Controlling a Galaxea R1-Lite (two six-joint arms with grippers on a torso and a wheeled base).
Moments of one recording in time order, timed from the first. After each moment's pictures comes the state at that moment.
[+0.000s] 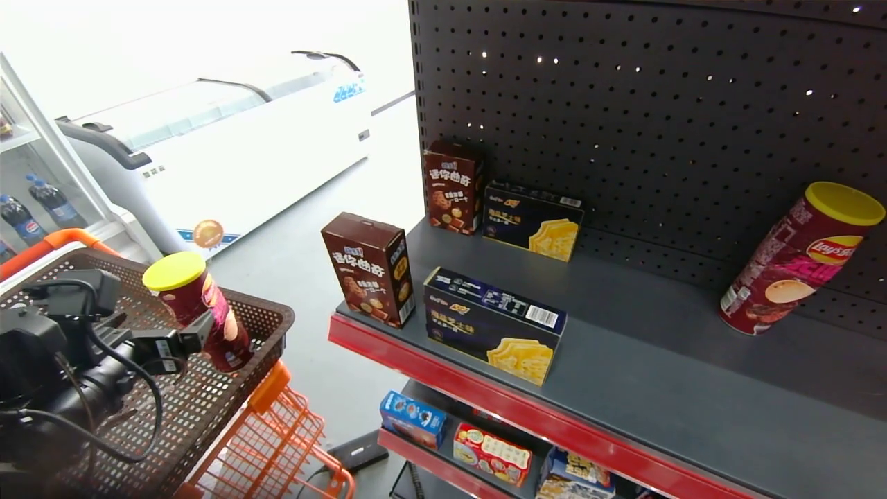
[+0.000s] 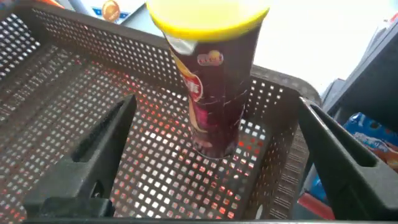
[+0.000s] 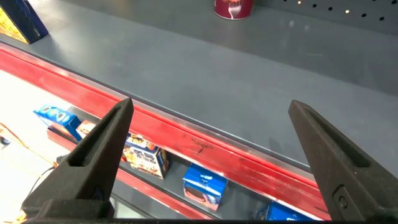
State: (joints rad) left arm 0.19 1.77 -0.26 -1.39 0.03 0.06; right arm 0.00 0.00 0.00 0.00 0.01 0.00
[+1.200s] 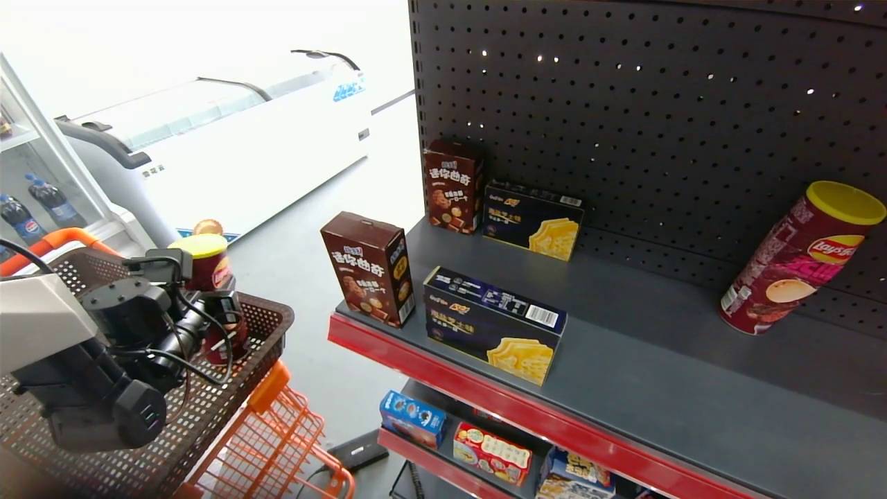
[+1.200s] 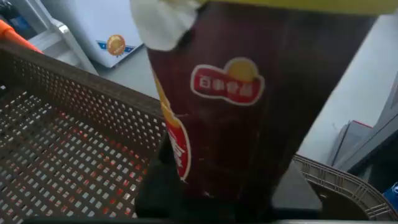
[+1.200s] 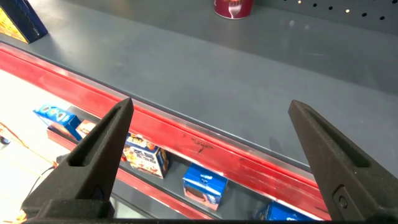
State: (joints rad) left arm 0.17 2.20 -0.67 -1.55 0.06 0.06; right arm 0.00 0.00 0.00 0.00 0.01 0.00
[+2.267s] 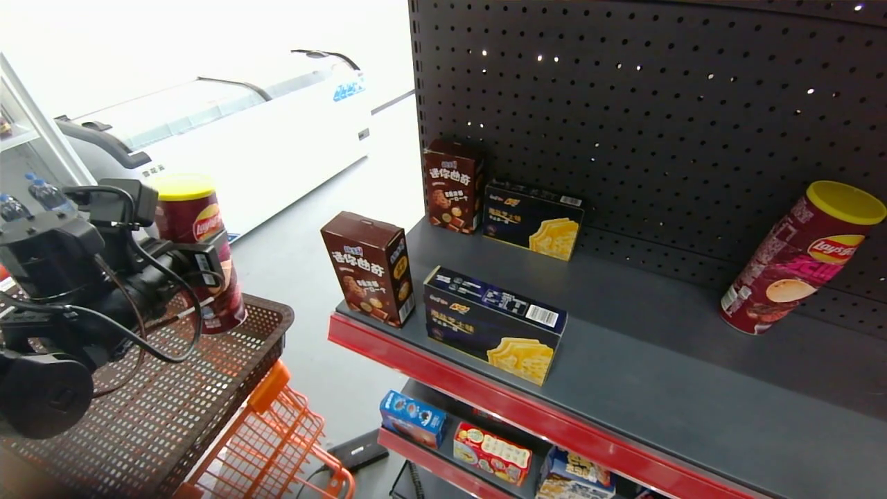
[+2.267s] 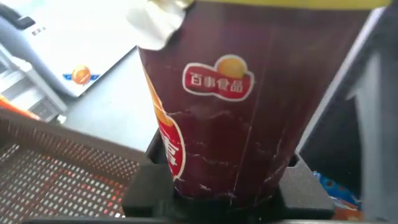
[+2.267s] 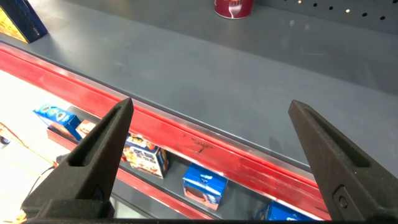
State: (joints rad) left arm 0.08 1.76 -0.66 -1.16 -0.04 0.06; right arm 0.00 0.00 0.00 0.00 0.01 0.00
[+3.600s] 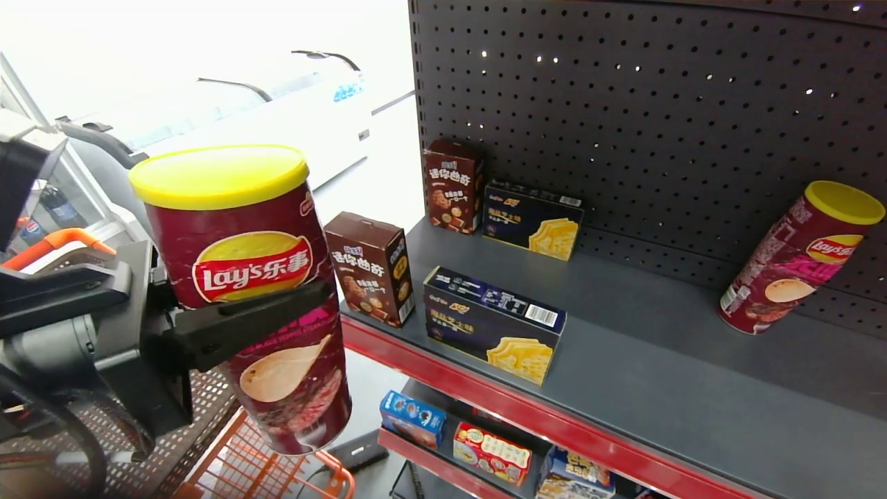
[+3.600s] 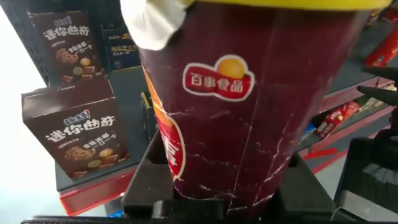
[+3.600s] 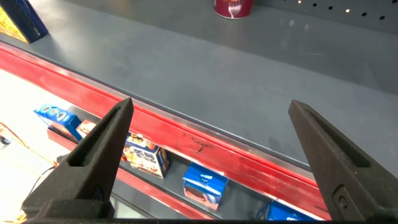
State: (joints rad) left arm -0.45 1.17 -0.64 -0.55 -0.49 0.00; right arm 0.00 0.00 0.00 0.00 0.01 0.00
